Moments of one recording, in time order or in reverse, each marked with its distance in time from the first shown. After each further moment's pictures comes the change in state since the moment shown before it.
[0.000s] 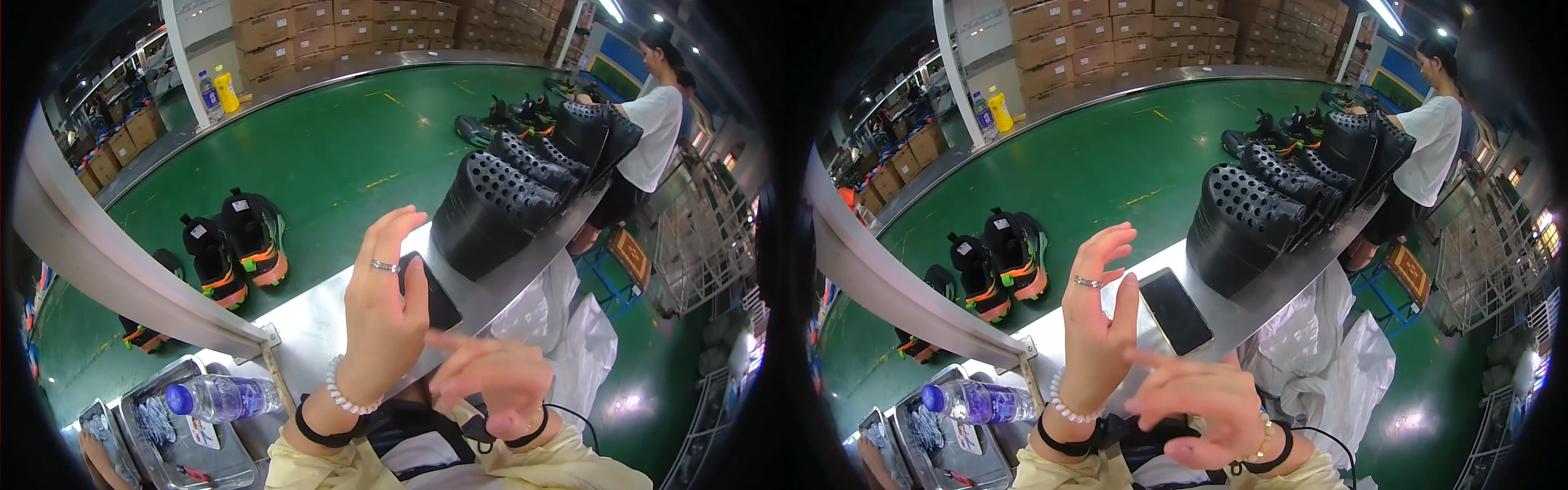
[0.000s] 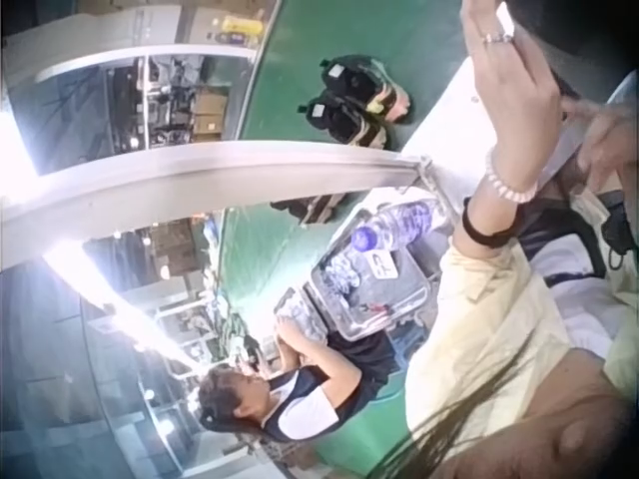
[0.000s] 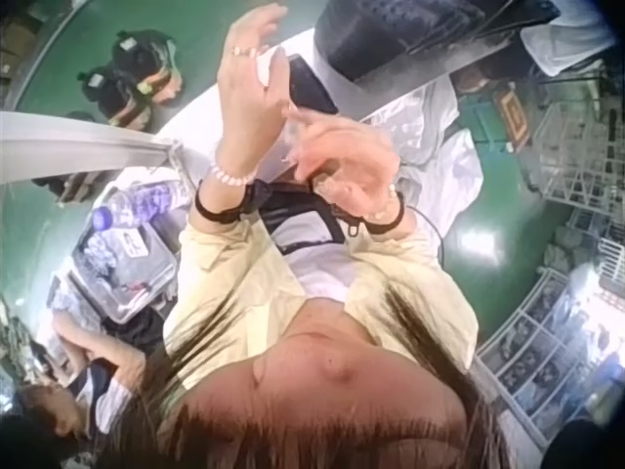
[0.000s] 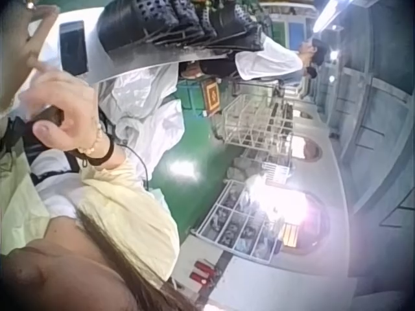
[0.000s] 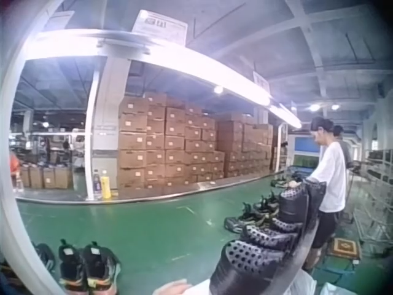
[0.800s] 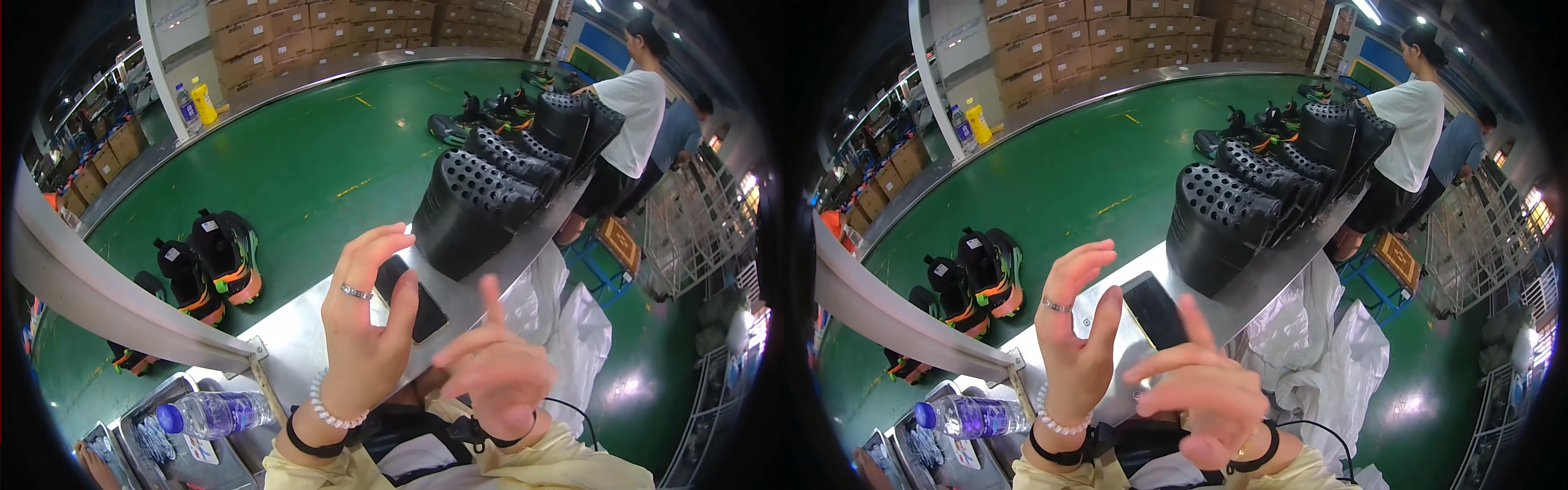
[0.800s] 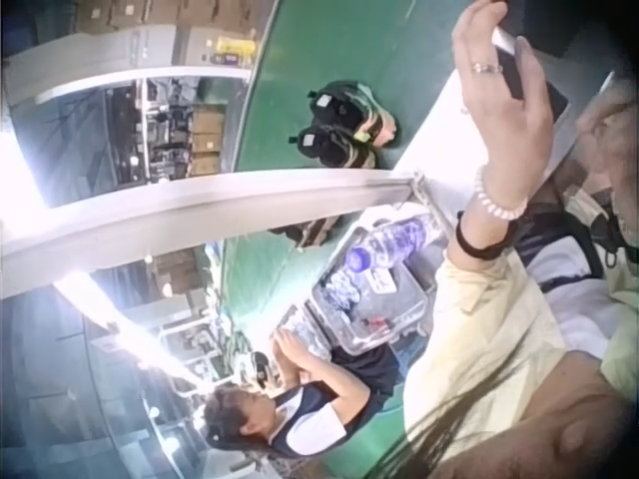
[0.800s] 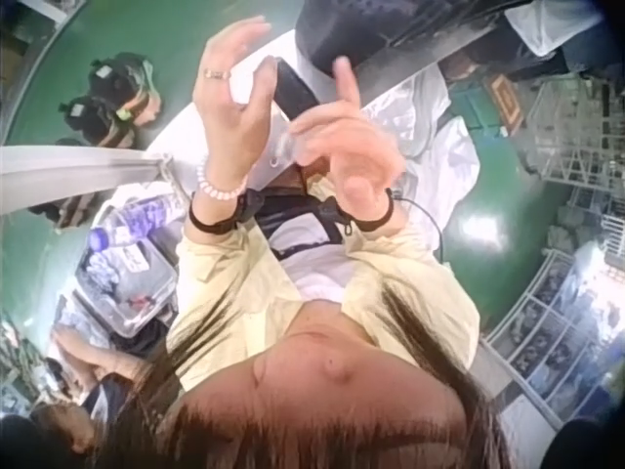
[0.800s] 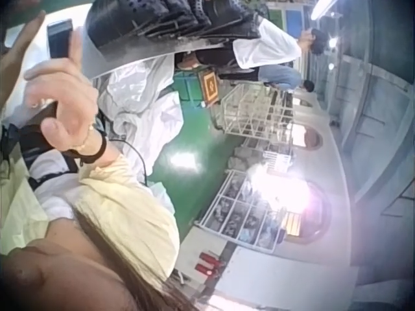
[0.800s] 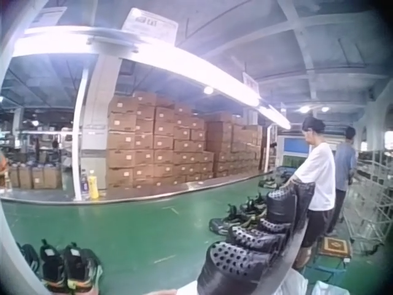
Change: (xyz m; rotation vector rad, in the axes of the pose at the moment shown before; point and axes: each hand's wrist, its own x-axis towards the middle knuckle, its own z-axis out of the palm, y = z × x) left_hand 0.003 0.000 0.010 -0.046 0.031 0.149; right_hand 0.002 0.011 -0.012 -0.213 0.261 -0.239
